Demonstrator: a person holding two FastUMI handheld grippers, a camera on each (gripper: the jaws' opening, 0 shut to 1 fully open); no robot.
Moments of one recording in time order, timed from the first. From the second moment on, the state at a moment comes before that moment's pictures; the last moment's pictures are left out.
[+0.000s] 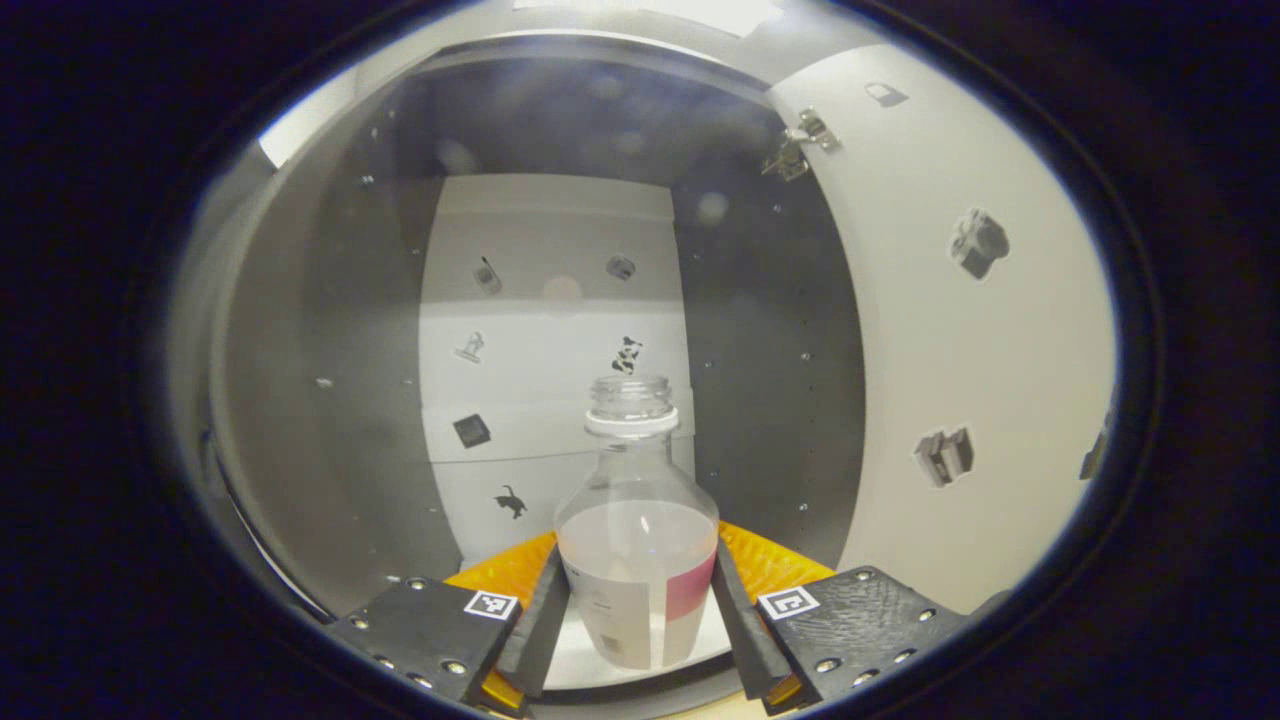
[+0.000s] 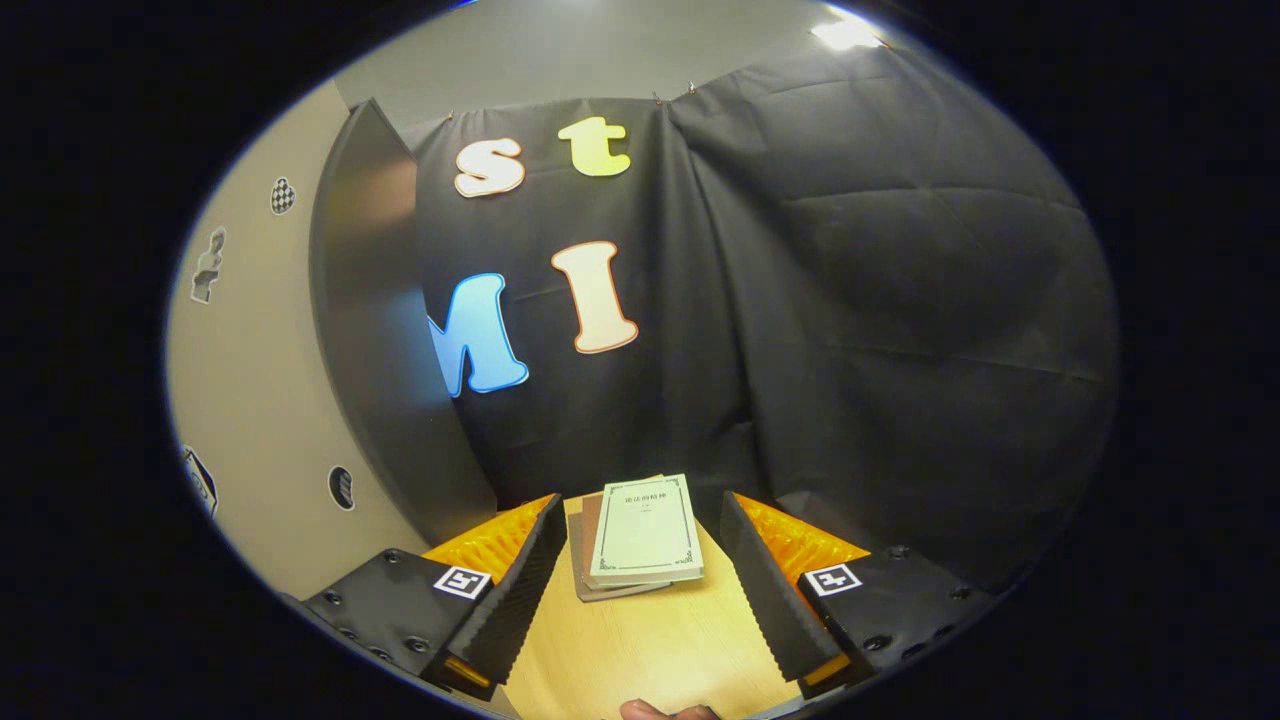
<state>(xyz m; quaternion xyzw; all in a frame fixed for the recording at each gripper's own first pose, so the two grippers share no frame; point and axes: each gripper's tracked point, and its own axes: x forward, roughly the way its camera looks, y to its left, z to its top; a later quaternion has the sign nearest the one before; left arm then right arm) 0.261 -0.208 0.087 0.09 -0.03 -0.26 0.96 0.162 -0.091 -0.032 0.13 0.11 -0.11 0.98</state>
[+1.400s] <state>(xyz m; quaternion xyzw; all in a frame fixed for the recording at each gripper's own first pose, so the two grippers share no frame) 0.106 0.118 -0.068 0.05 -0.02 -0.05 1.00 0.072 -0.015 0.033 0.13 0.04 -0.10 0.99</state>
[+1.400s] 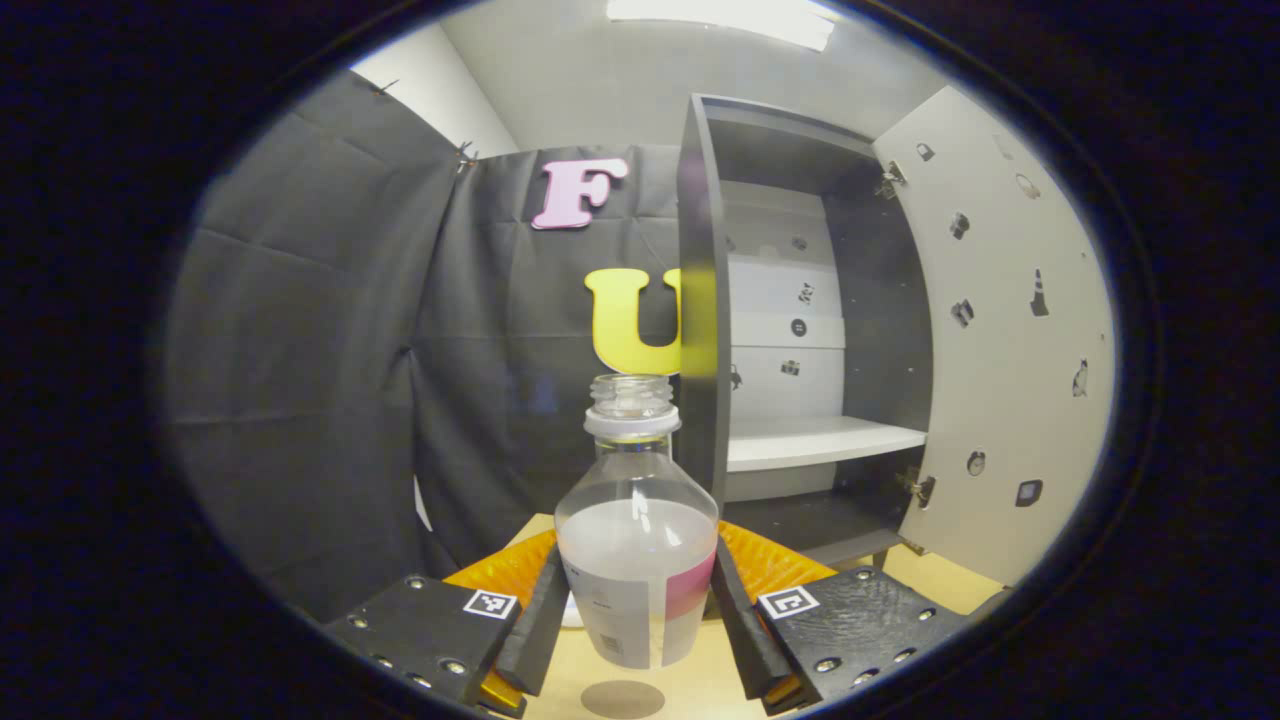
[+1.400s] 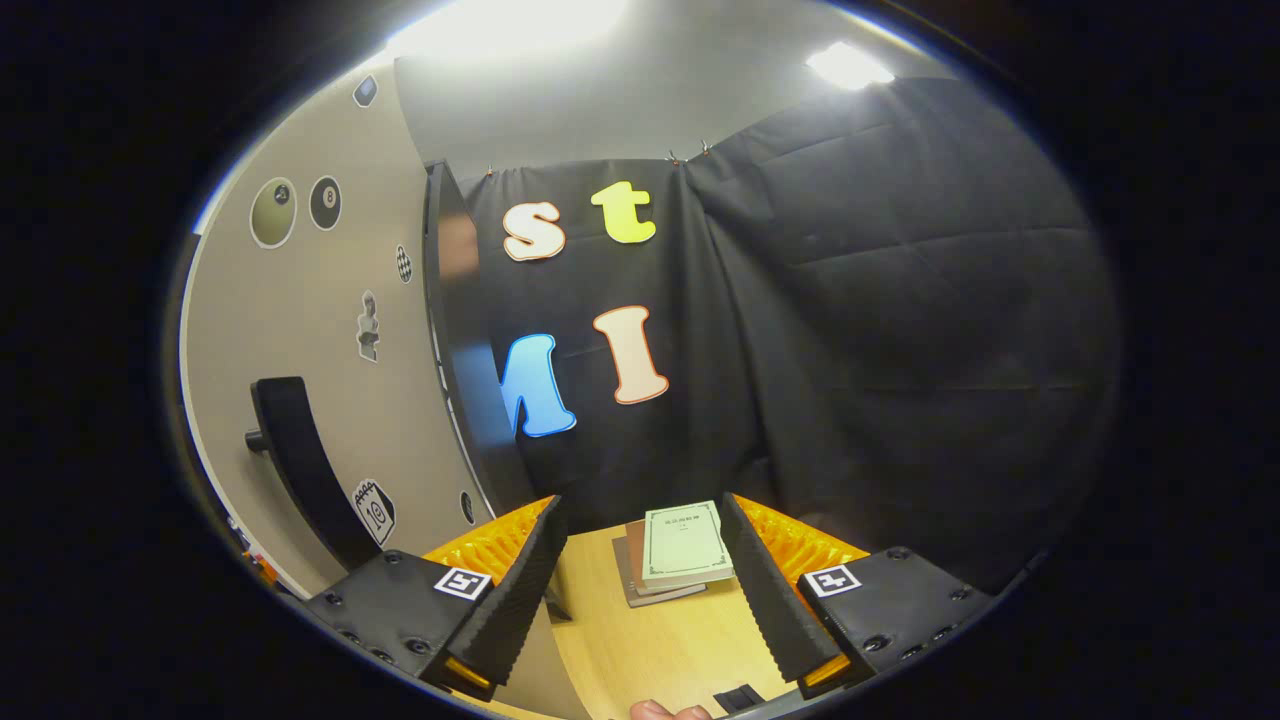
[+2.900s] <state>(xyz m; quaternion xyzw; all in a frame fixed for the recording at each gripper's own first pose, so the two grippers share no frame) 0.141 0.138 -0.312 0.07 0.04 0.01 1.00 0.045 -0.040 -0.048 0.04 0.15 -0.25 0.96</state>
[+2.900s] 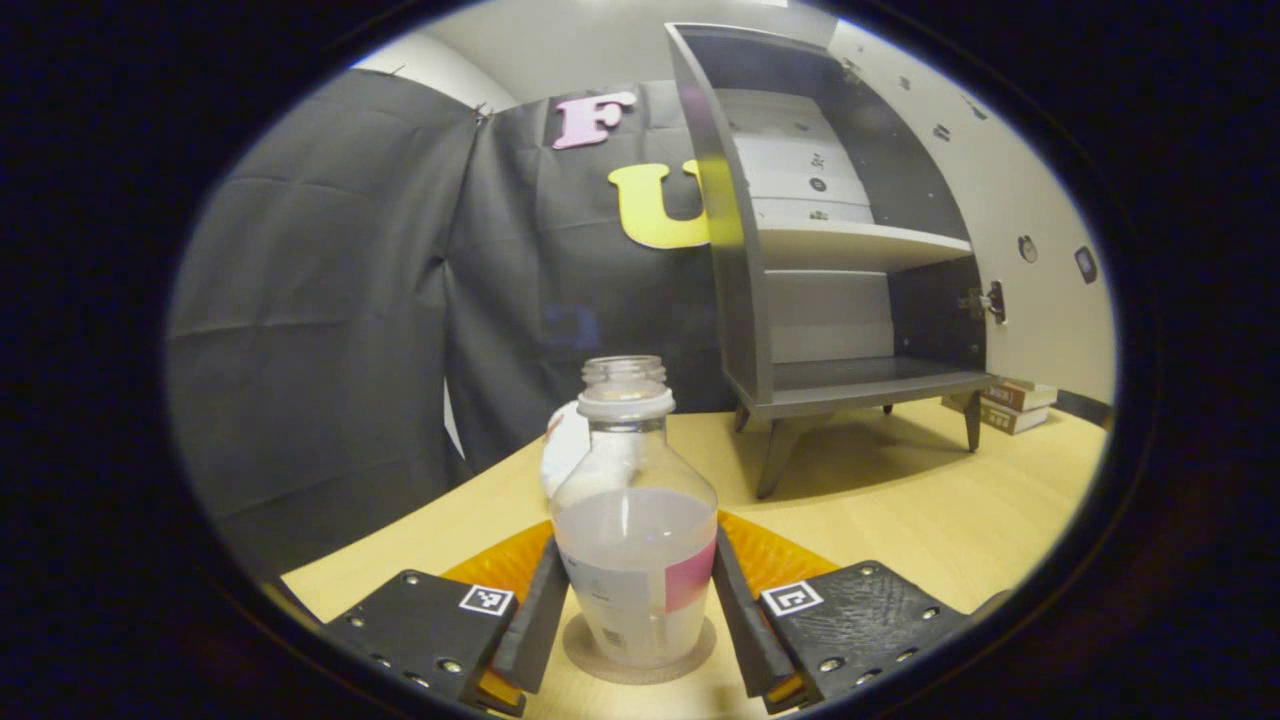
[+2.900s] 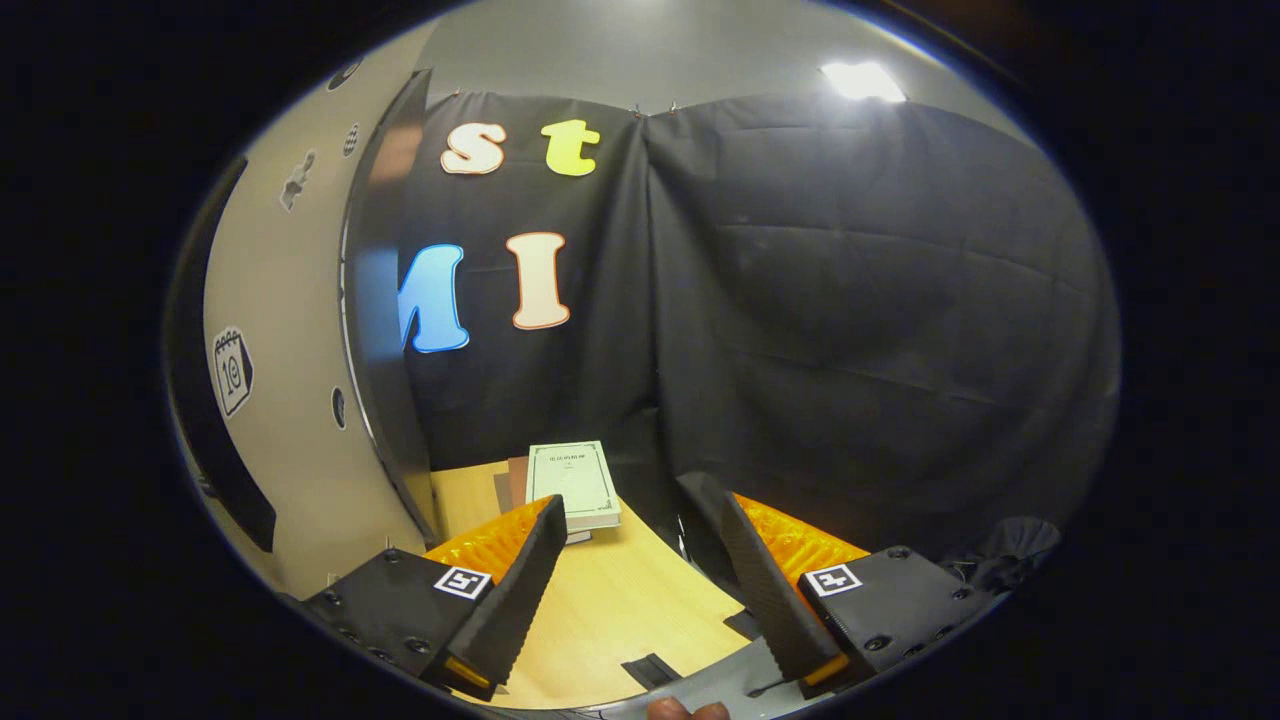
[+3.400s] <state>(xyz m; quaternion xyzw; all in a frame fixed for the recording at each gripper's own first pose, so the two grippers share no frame) 0.132 0.135 -0.332 0.07 0.08 -0.01 0.99 0.046 -0.042 -0.038 0.03 0.14 -0.25 0.96</state>
